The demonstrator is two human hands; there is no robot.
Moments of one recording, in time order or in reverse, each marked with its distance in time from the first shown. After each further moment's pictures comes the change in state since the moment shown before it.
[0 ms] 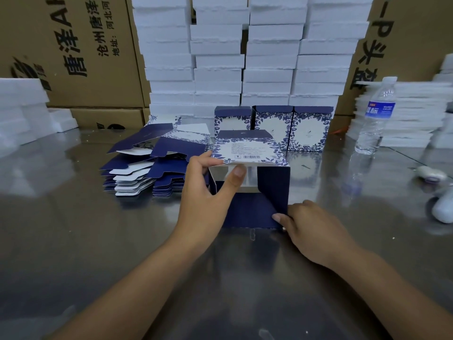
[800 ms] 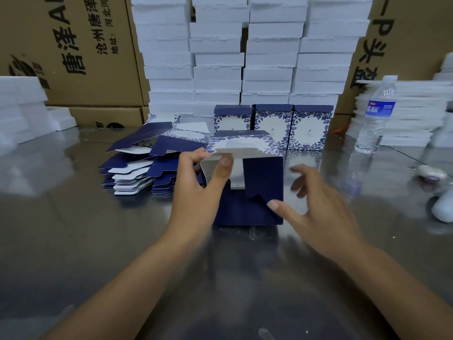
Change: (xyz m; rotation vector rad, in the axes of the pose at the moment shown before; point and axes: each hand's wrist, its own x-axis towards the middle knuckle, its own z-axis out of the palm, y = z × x) left_hand 0.001 0.010 -0.006 -0.027 0.014 -0.019; right_hand 0.000 0.005 -0.006 0.237 0.416 -0.111
